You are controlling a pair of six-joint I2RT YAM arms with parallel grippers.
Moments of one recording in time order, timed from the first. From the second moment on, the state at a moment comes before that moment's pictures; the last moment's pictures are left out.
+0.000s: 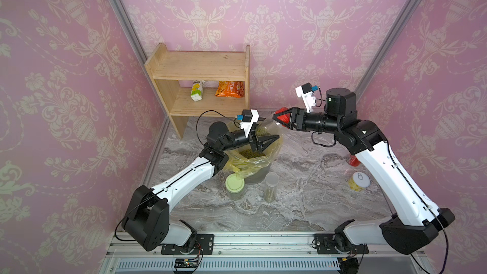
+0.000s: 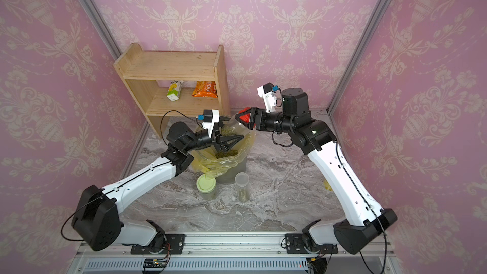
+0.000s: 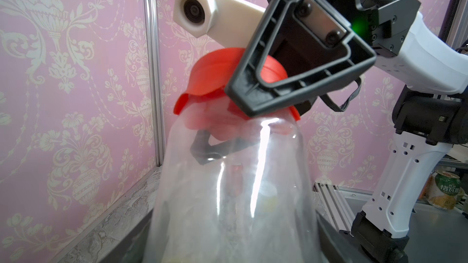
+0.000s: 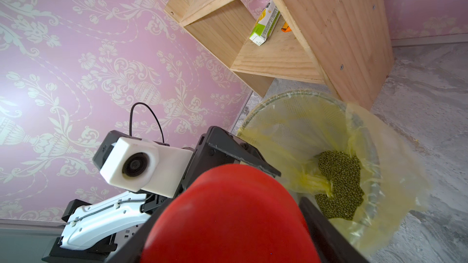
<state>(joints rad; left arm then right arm) -0.55 1.42 1.02 0.67 0.77 -0.23 0.45 1.37 1.69 -0.67 -0.54 0.60</state>
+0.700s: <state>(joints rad) -0.54 1.42 1.05 0.59 0.79 -0.20 0.45 1.37 1.68 -0.64 -0.53 0.63</state>
